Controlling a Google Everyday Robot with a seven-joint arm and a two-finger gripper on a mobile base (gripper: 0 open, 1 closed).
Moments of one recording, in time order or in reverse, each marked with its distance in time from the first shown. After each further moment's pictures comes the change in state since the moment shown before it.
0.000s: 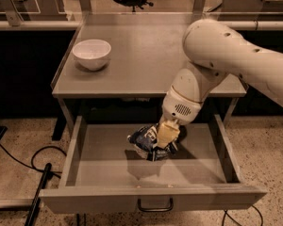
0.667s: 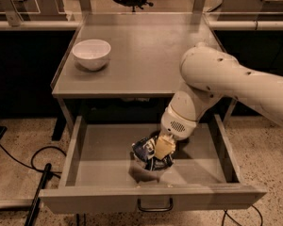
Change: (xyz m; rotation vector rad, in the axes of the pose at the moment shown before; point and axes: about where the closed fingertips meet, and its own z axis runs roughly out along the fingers) arm 0.016 -0.011 0.043 0.038 -0.011 0.131
